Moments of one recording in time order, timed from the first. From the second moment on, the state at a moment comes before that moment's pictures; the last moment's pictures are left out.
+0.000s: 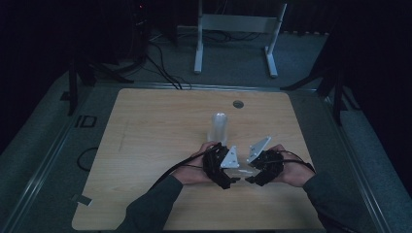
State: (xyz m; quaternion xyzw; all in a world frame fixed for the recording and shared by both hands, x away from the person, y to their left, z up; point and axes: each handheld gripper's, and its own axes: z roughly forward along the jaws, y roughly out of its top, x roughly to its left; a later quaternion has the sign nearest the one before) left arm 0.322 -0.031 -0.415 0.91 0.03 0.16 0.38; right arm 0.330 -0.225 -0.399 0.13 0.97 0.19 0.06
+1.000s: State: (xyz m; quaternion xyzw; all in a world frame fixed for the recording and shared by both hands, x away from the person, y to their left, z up) left arm 0.335 -0.014 -0.410 0.89 0.08 0.13 0.42; right arm 0.332 -0.262 -0.408 0.21 0.95 0.21 0.08
